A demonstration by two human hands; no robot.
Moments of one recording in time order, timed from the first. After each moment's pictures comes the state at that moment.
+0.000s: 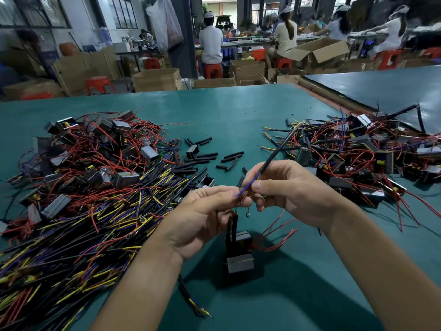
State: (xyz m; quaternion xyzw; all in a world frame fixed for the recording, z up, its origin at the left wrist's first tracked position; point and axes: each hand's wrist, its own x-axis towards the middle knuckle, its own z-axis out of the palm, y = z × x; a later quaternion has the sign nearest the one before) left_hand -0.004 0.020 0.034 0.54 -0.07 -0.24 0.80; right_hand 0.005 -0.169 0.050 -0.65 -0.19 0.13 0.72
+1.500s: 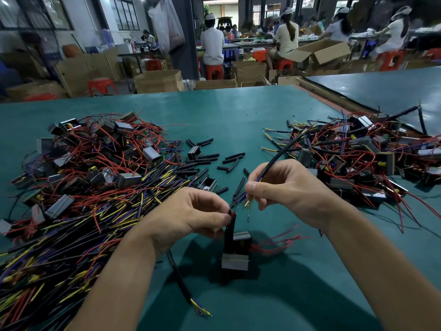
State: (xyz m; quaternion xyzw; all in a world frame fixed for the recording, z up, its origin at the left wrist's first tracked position) left_hand 0.003 0.054 0.041 0.73 -0.15 -0.23 0.62; right_hand 0.001 -0.162 0.052 -0.71 -0.18 0.06 0.68
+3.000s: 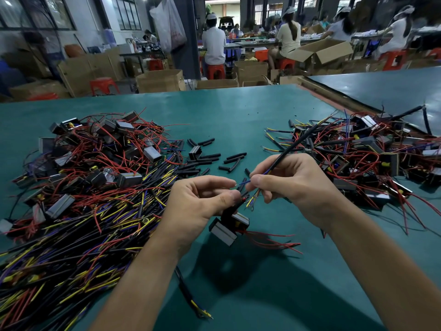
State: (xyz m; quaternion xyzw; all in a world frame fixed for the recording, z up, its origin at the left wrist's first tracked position) left_hand -0.003 0.023 0.037 0.66 -0.10 -0.02 0.74; right_hand 0.001 -0.164 0.055 -0.70 -0.14 -0.02 0.70
